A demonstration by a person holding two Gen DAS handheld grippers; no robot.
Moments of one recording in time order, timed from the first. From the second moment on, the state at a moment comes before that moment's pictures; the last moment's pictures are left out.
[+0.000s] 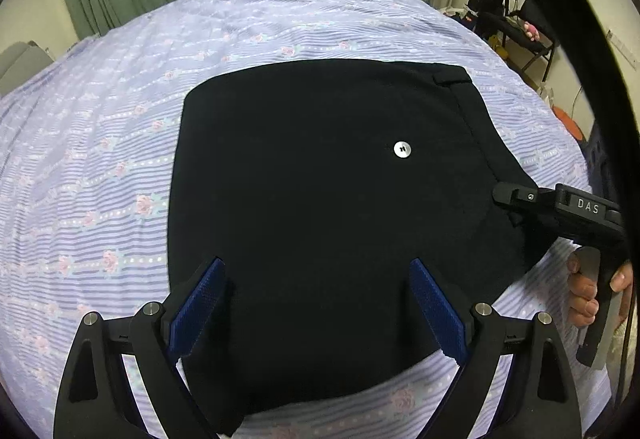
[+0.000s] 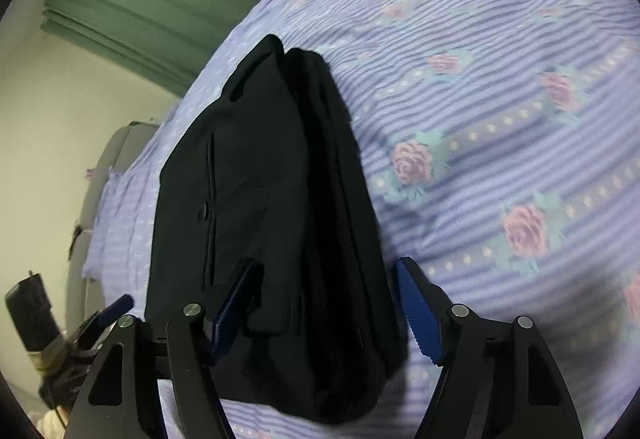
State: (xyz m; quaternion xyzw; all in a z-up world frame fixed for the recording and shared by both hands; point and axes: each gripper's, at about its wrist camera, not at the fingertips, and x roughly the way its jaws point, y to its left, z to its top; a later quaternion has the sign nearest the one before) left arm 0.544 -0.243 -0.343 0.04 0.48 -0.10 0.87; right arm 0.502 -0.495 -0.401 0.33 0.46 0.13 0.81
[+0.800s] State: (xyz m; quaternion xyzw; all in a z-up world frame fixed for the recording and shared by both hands) left arm 0.596 -0.147 -0.346 -0.07 0.48 -0.08 0.87; right arm 0.526 -0.410 -0.354 0.11 0.51 -0.01 0.85
